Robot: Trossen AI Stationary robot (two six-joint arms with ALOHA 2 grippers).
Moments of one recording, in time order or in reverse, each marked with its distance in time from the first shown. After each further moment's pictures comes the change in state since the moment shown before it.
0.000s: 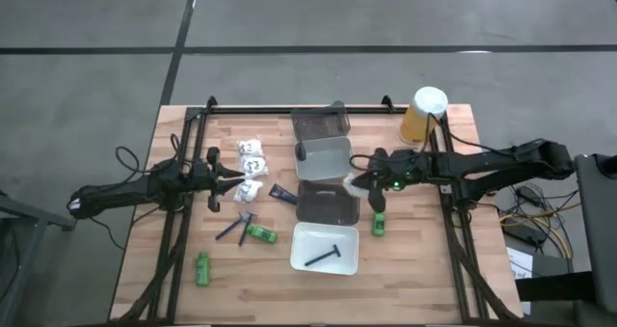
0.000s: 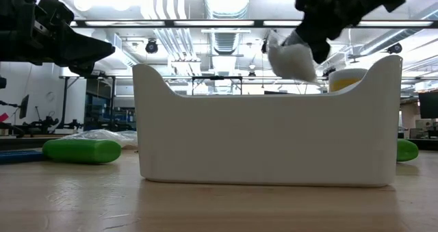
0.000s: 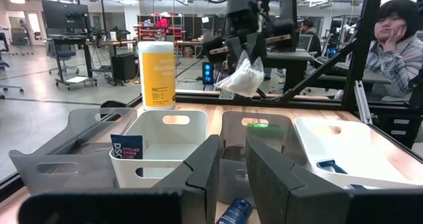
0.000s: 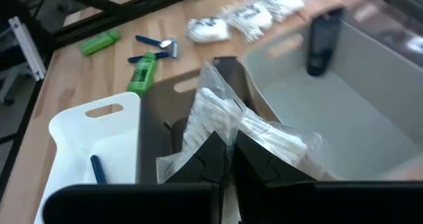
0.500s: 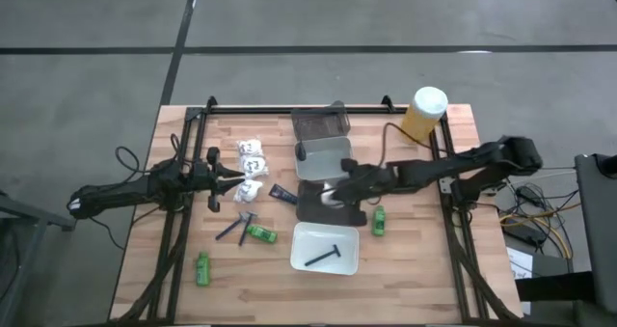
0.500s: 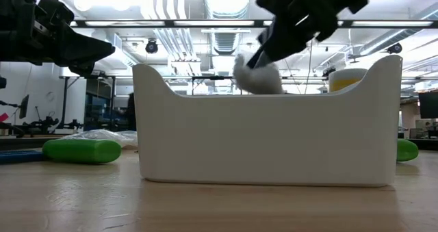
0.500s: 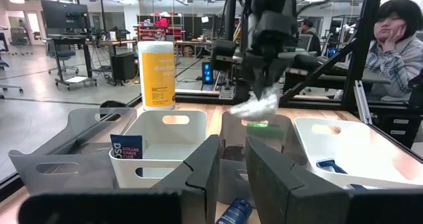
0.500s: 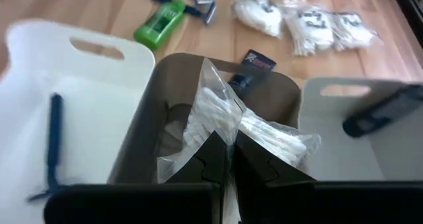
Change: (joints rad) left arm 0.000 0.000 0.000 0.000 0.000 0.000; right arm 0.070 0.371 0.224 -0.003 -0.003 -0.453
